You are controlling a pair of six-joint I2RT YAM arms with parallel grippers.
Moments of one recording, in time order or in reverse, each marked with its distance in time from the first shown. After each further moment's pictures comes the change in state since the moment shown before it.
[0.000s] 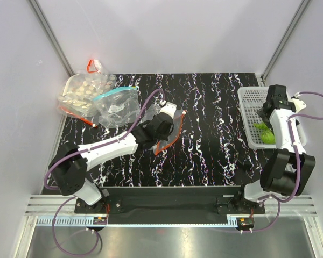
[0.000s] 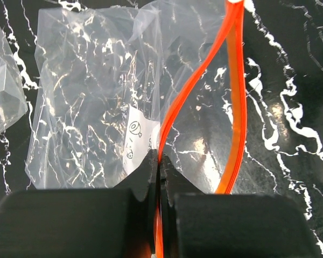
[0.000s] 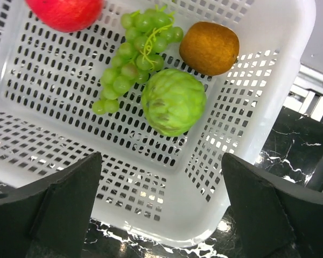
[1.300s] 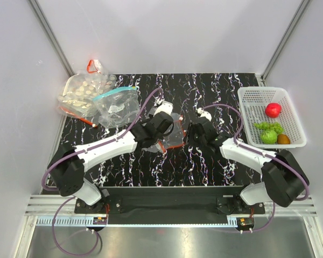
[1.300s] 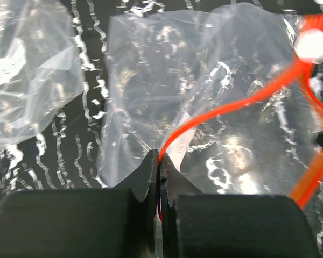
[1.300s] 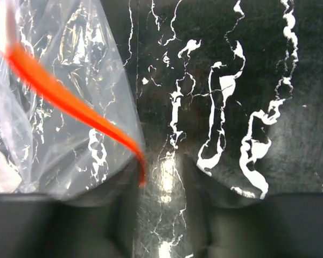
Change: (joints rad) left arm 0.001 -0.014 0.055 -0.171 -0.164 -0.014; right arm 0.883 -0.050 -0.510 0.723 -0.398 -0.080
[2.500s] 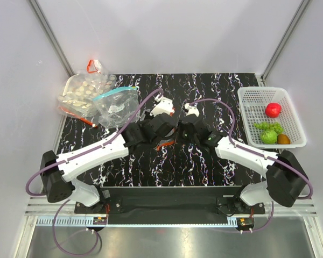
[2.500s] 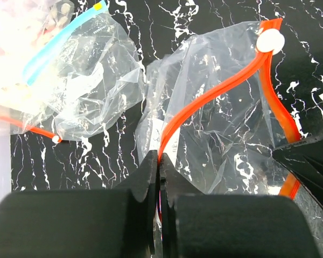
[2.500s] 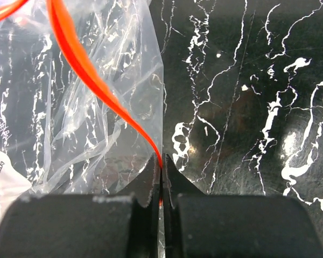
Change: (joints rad) left arm -0.141 -0.110 0.179 -0.291 -0.274 0.002; right arm 0.153 -0.021 0.144 -0.029 -0.017 0.032
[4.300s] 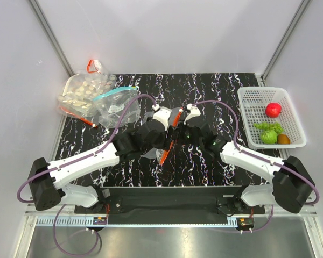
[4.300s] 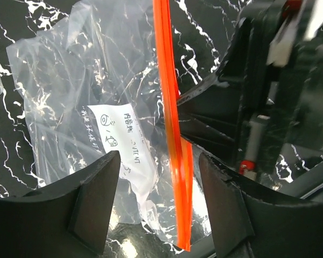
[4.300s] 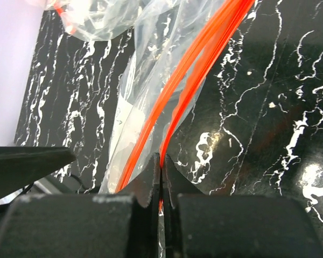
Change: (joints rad) left arm 0.024 -0.137 -0.246 0.283 0.489 -0.092; right arm 0.003 -0.071 -0.085 0.161 -0.050 -0.027
